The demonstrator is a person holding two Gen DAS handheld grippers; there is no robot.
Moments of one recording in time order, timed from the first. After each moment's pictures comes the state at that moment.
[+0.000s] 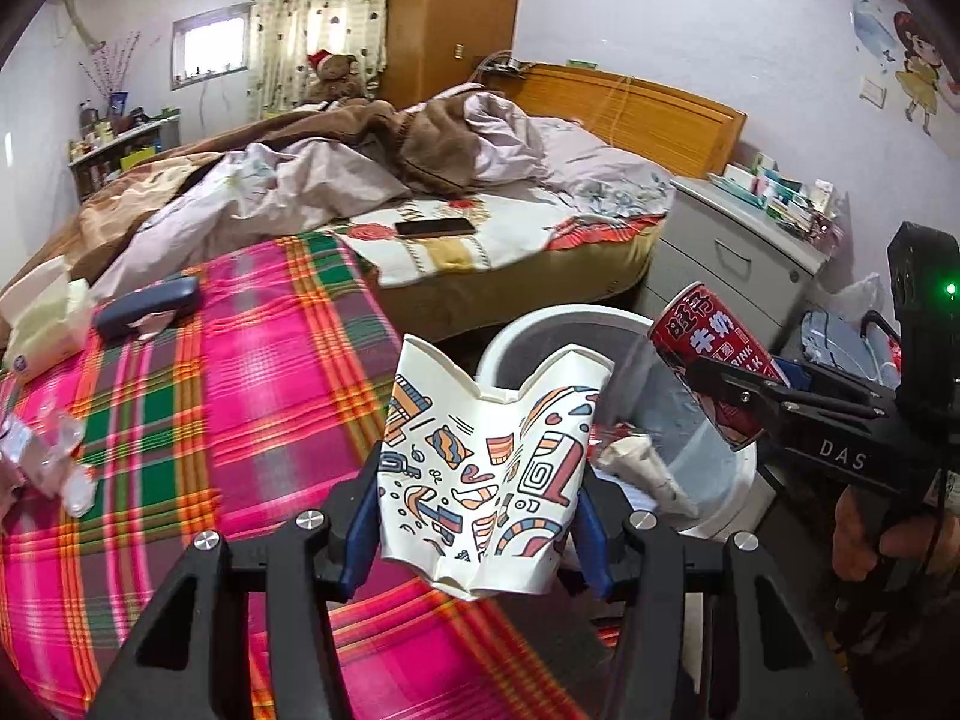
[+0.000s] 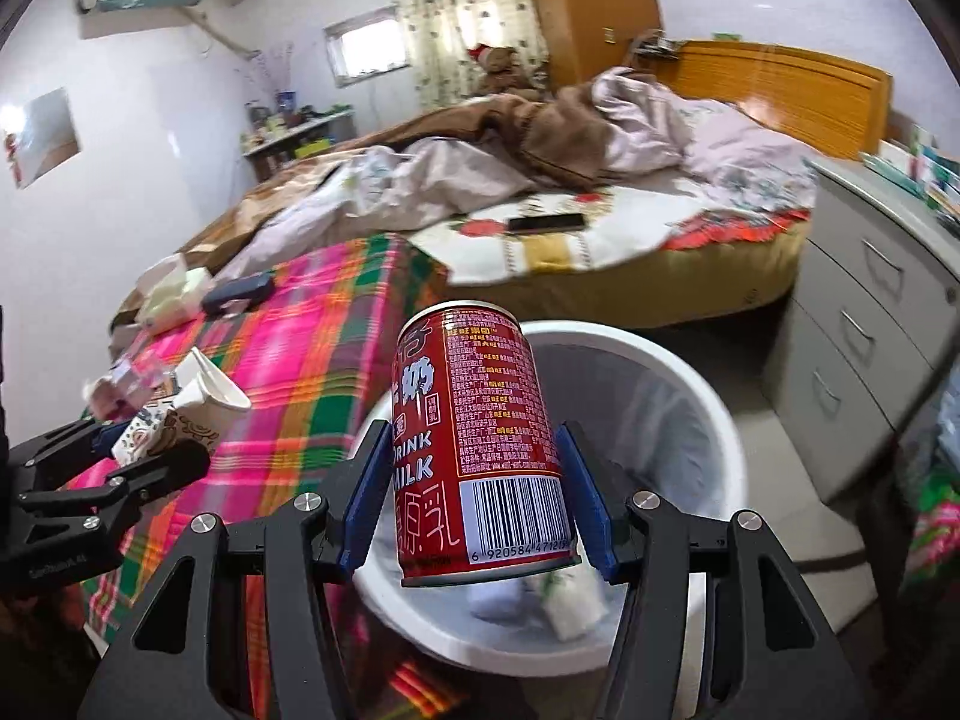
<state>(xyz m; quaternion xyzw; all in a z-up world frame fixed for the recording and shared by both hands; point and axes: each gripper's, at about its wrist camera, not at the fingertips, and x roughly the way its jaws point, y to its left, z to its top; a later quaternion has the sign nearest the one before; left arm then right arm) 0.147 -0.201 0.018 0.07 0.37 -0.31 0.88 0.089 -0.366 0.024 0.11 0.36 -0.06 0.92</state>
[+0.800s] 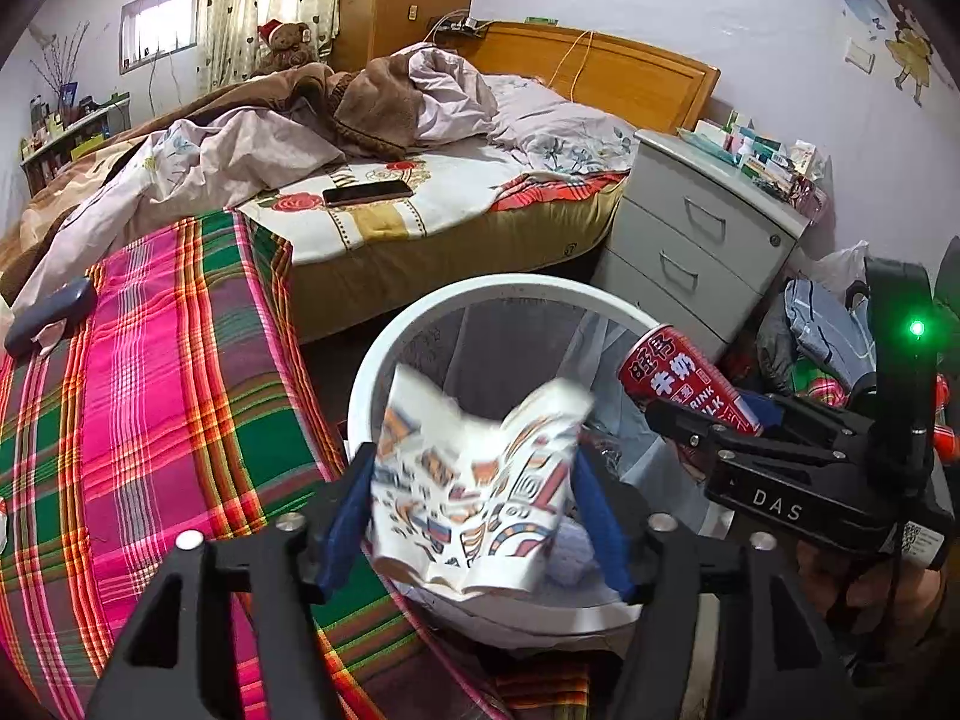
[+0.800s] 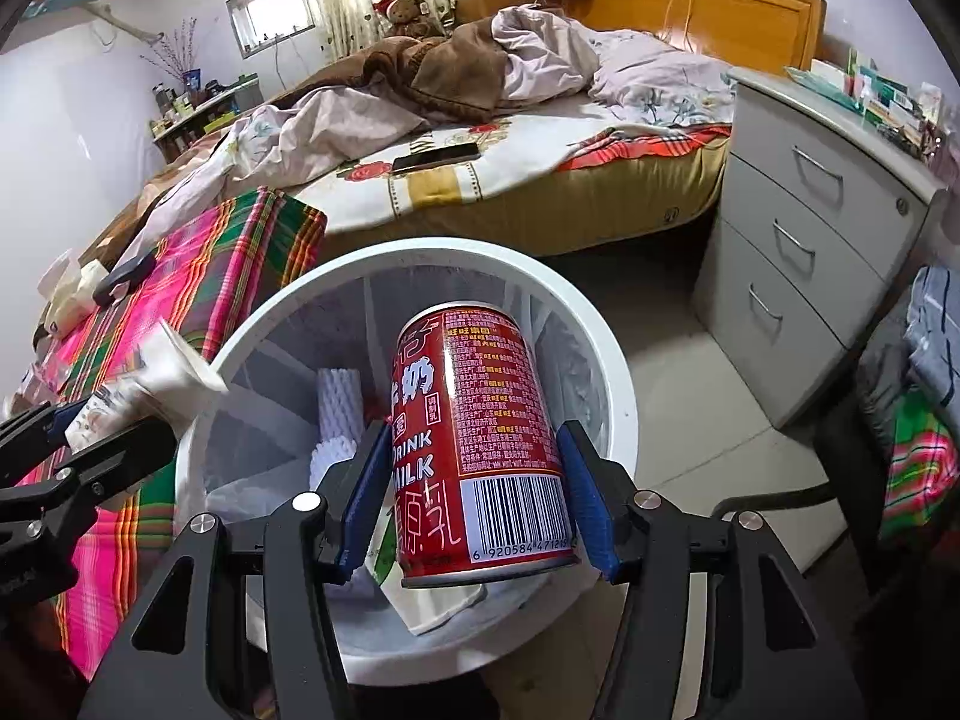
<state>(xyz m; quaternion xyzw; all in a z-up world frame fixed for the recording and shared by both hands) 0.158 -0.276 -0.009 0.09 0.40 -0.34 0.84 0.093 -0.417 -0.020 0.13 0.42 -0.13 0.89</state>
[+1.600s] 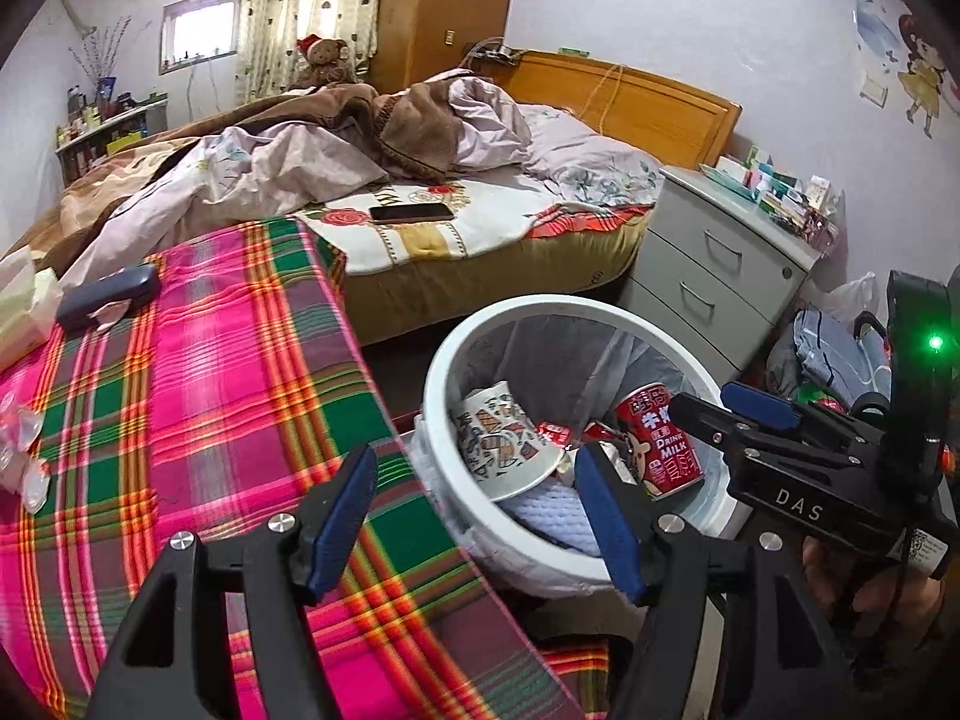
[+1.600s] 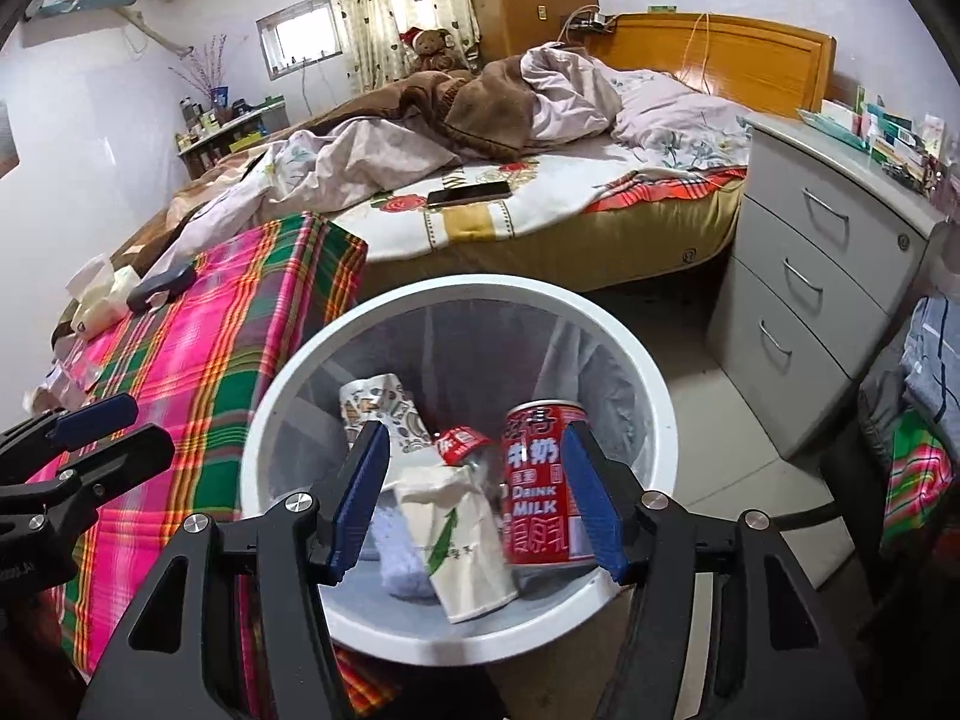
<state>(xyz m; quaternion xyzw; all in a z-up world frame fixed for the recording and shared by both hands) 0.148 -0.224 0.010 0.06 0.38 -0.31 0.87 0.086 -0.384 0.003 0.11 0.38 -0.11 0.91</state>
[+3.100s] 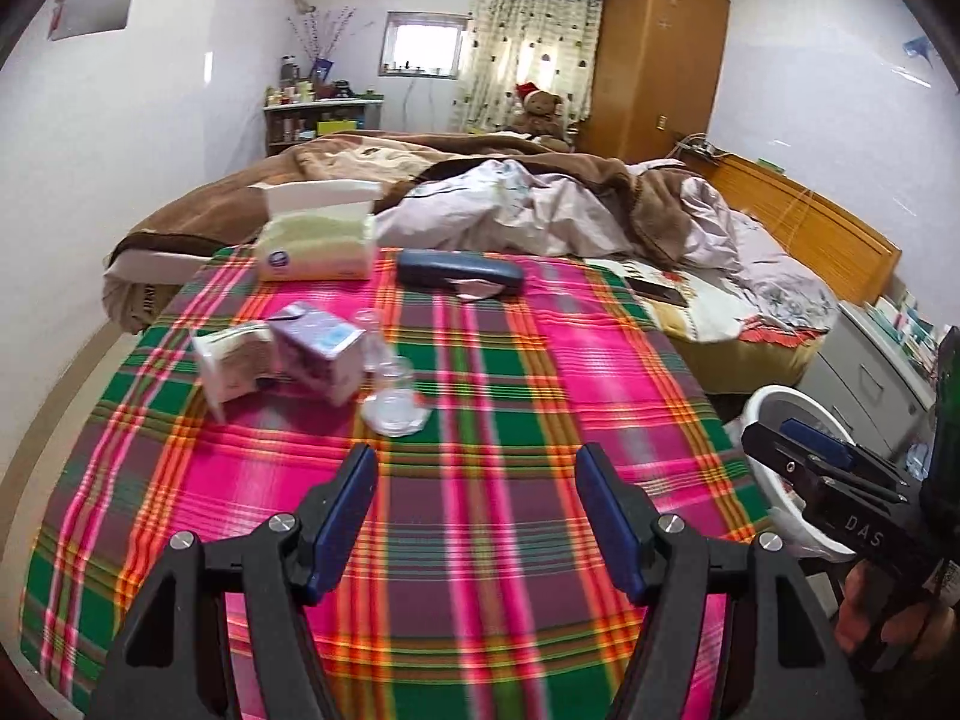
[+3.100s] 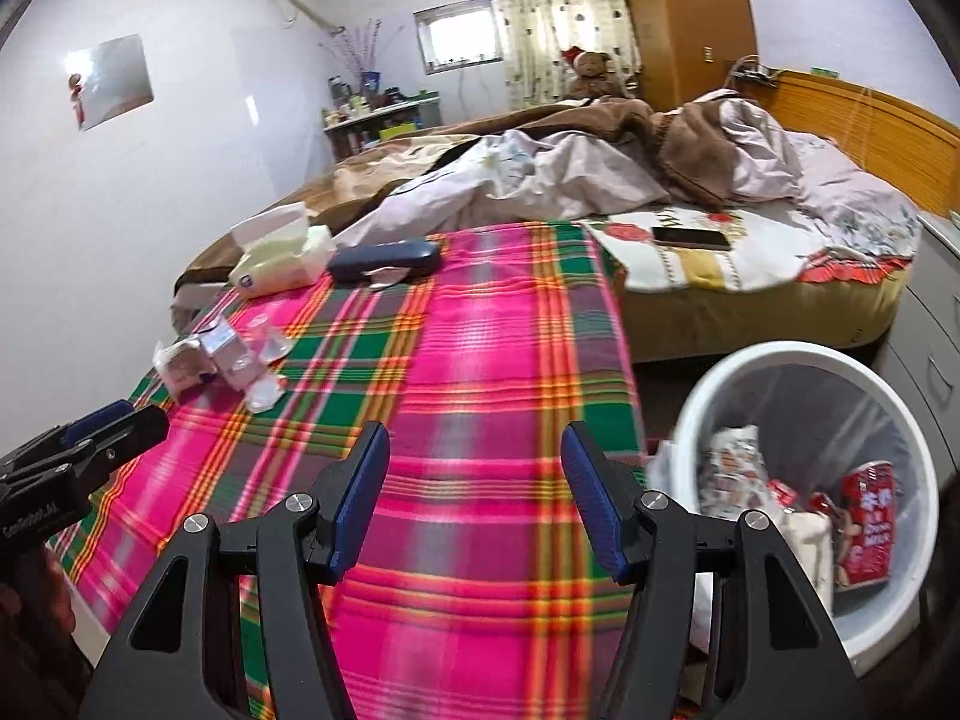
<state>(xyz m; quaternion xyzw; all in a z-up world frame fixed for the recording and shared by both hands) 0.156 0.024 0.017 -0.03 0.34 -0.11 0.93 0.134 -0.199 0.017 0.07 0.35 0.04 0.93</state>
